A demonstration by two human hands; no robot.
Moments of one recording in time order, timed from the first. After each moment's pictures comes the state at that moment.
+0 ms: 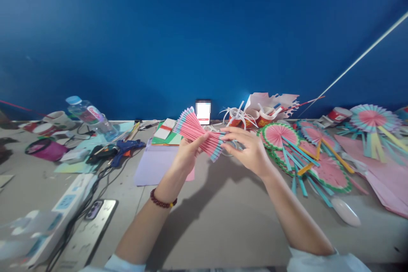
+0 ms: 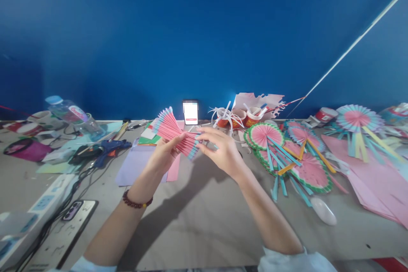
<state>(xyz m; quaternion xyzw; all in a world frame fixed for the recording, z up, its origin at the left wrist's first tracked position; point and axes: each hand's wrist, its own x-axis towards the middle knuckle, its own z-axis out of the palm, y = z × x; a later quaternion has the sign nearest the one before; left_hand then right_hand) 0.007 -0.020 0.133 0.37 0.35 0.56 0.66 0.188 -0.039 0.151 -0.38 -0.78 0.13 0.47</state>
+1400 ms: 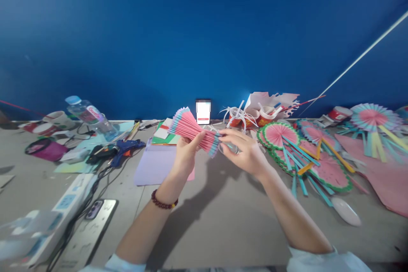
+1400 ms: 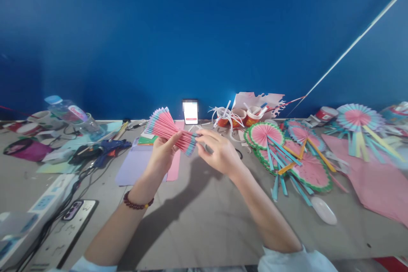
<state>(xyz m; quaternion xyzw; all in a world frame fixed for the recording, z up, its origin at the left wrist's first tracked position) 0.011 -0.020 0.128 0.37 0.37 0.62 0.59 0.185 -0.035 0.139 -0.36 -0.82 0.02 0.45</state>
